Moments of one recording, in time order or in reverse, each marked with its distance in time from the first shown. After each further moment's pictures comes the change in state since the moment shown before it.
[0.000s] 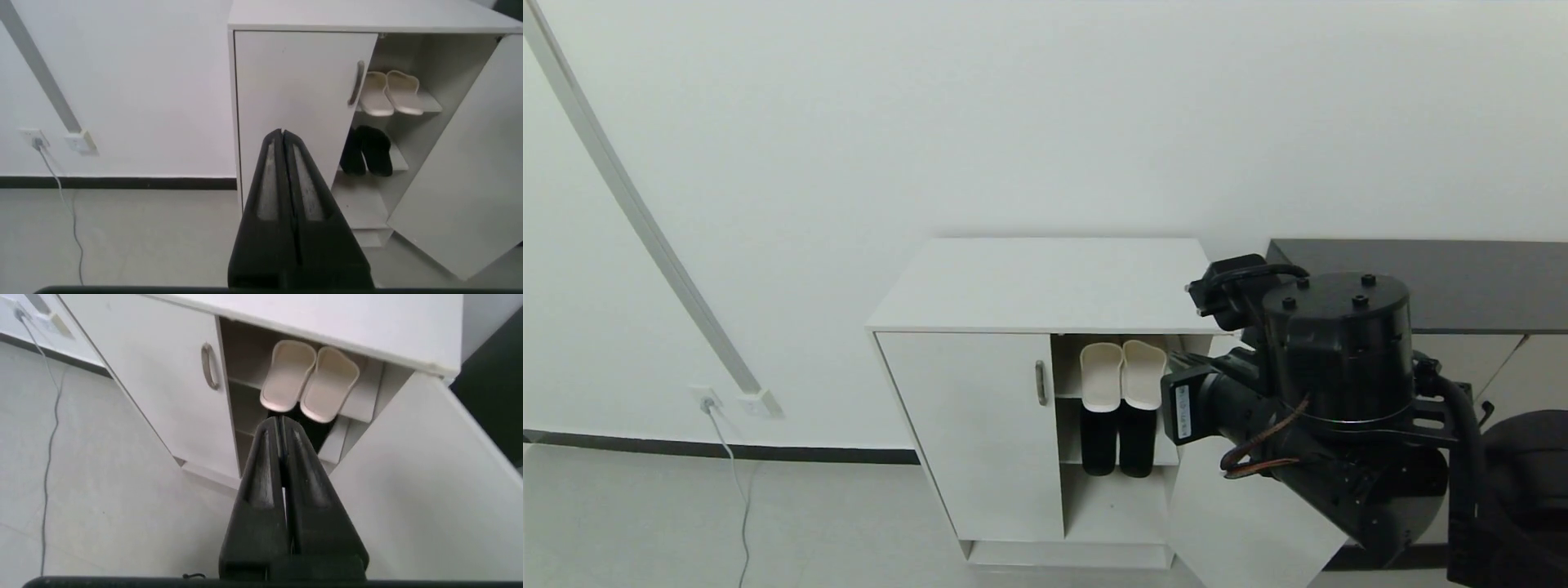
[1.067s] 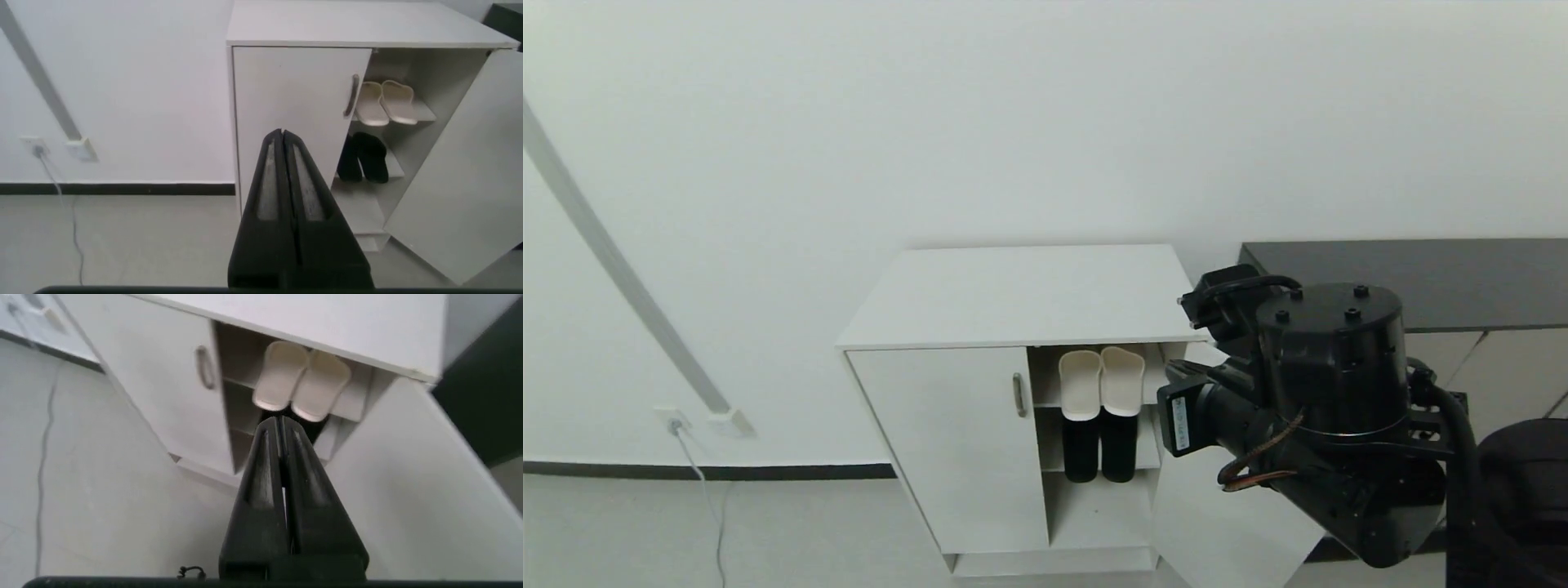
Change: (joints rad) left arm -0.001 0.000 0.000 0.000 0.000 0.001; right arm -0.004 0.005 0.013 0.003 0.005 -0.018
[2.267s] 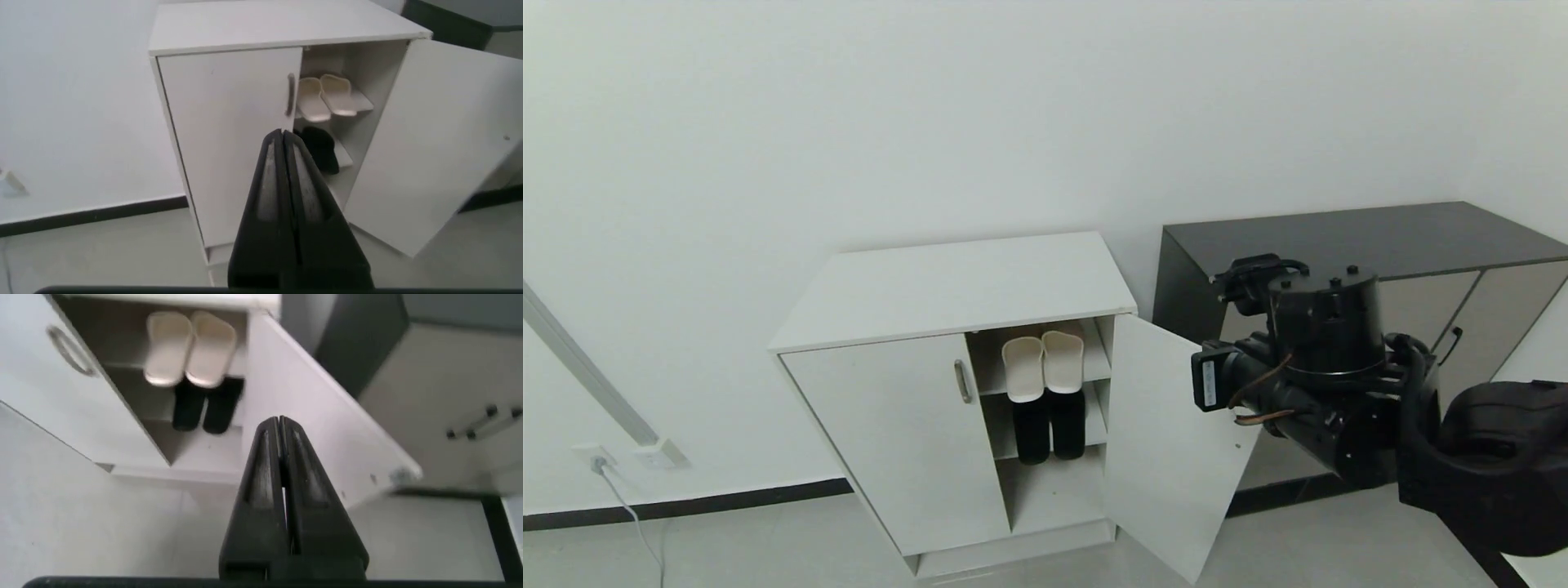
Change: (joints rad) left arm 0.001 0.000 0.000 0.000 0.000 0.000; right arm -0.180 0.062 -0.013 -0.043 0.045 -0.016
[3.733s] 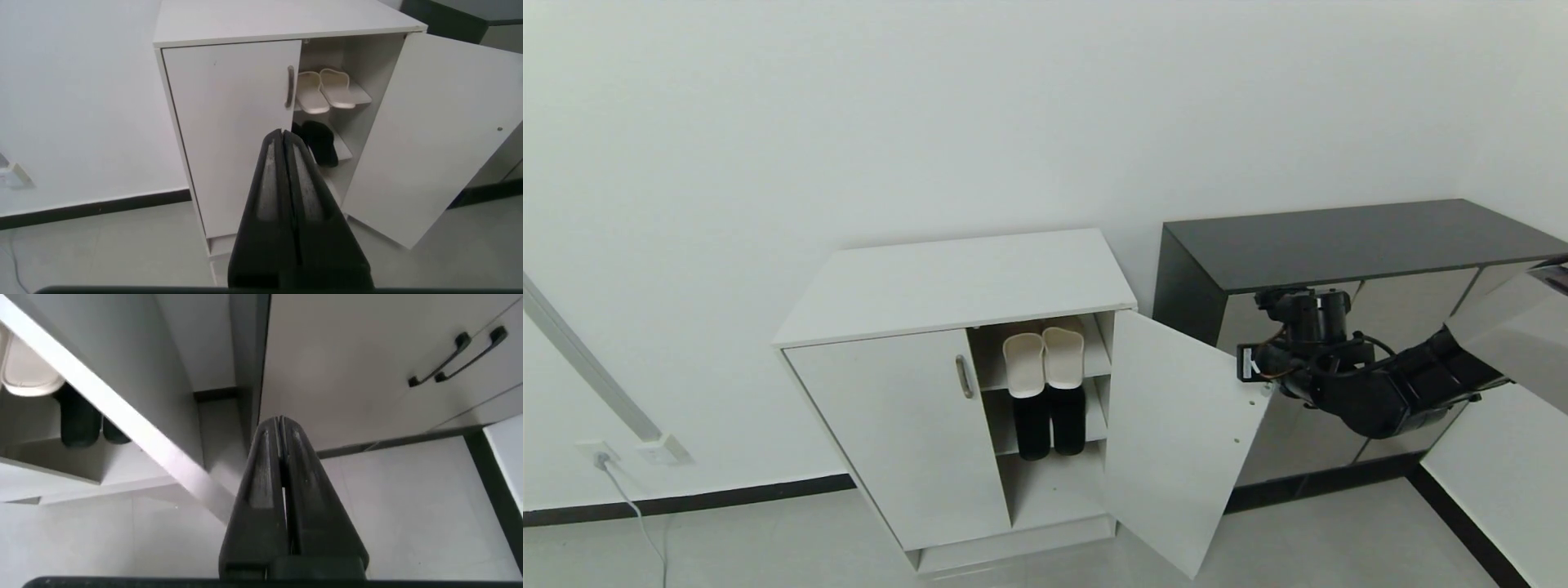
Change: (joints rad) left arm 0.000 0.000 0.000 0.000 0.000 -0.001; right arm -0.441 0.423 -0.207 -0.133 0.248 -0.024
